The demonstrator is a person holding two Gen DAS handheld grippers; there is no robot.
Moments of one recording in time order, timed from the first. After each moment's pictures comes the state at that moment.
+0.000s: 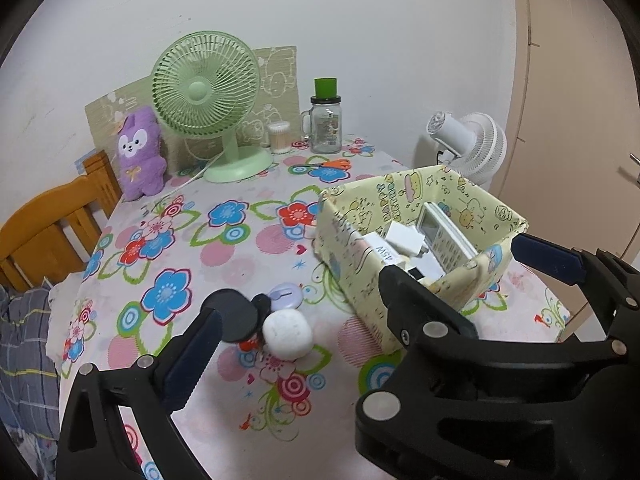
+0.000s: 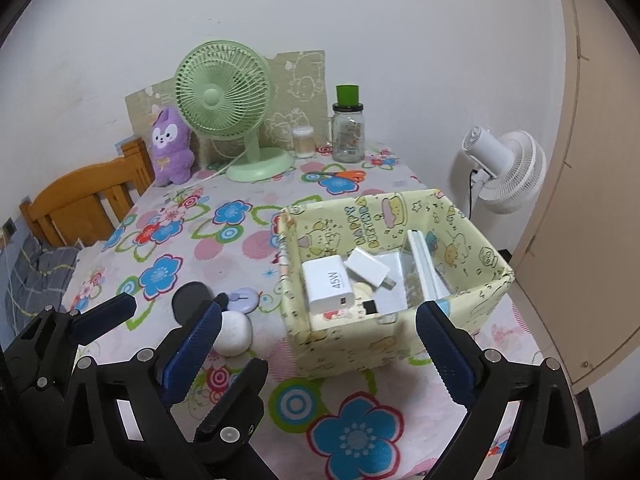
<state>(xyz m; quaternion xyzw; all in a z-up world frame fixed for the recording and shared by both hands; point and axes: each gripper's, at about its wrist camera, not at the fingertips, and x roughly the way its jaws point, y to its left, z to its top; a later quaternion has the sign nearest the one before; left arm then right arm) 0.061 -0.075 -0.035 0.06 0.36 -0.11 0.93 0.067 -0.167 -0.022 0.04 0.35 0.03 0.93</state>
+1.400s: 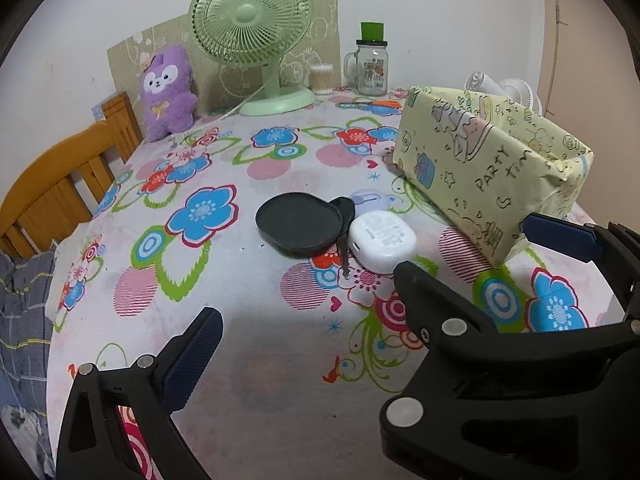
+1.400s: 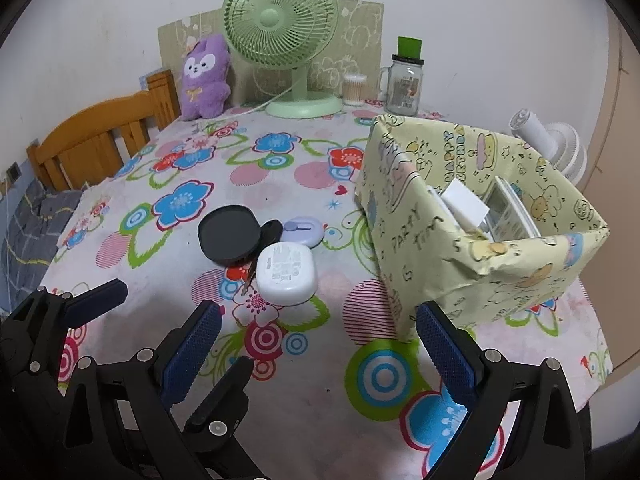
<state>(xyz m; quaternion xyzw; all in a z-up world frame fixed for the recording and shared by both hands) 0.068 -0.005 -0.116 0.06 0.40 -0.08 0.91 0.078 -0.089 -0.101 -0.01 0.40 0.06 0.91</state>
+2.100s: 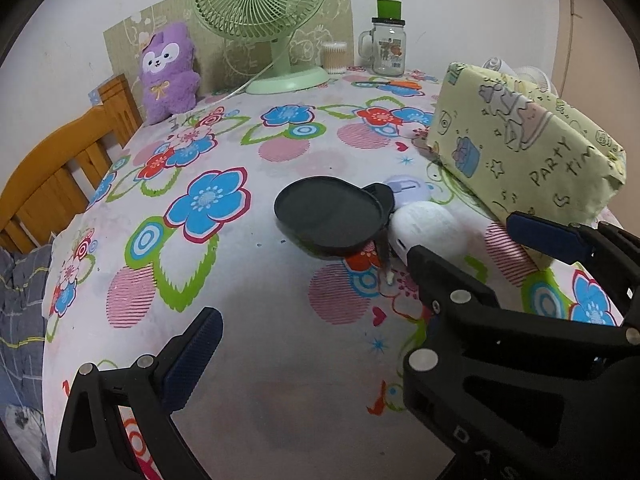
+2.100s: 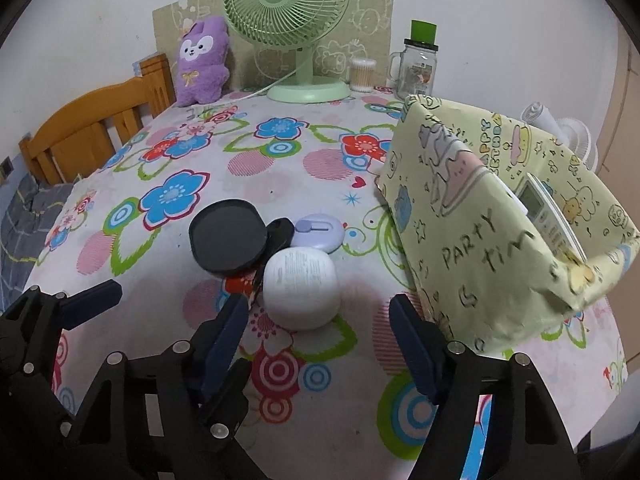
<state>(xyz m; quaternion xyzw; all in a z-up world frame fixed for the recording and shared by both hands) 0.098 0.010 -0.134 0.07 0.43 -0.07 0.90 0.111 -0.069 -0.123 -0.02 0.42 0.06 0.91</state>
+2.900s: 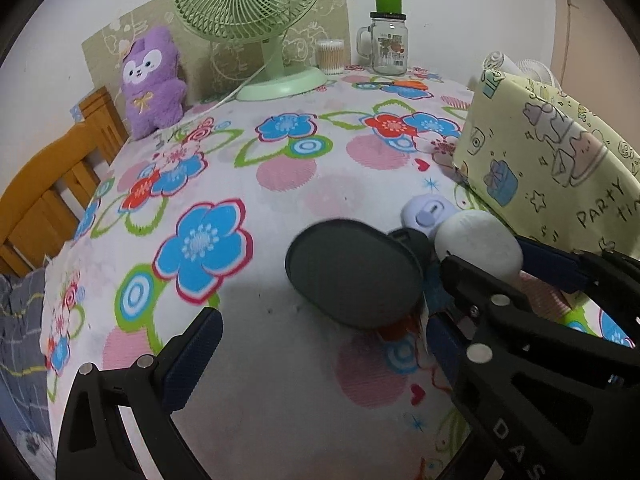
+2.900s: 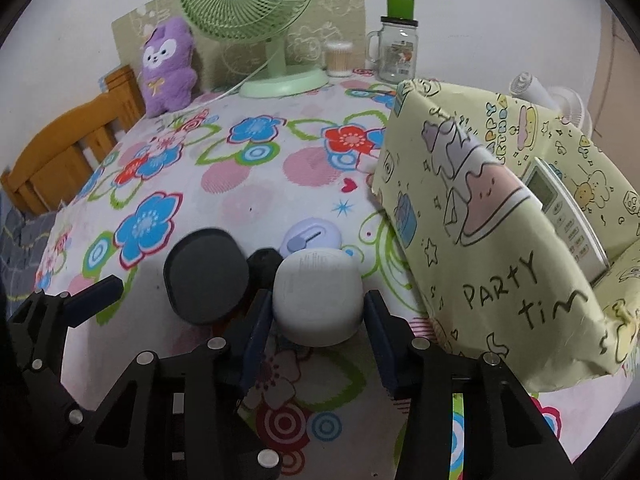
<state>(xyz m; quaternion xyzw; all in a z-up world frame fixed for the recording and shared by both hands) 0.146 0.012 -0.135 0.09 0.43 -0.09 0.89 0.145 -0.071 -0.128 0.04 0.44 0.02 0.90</state>
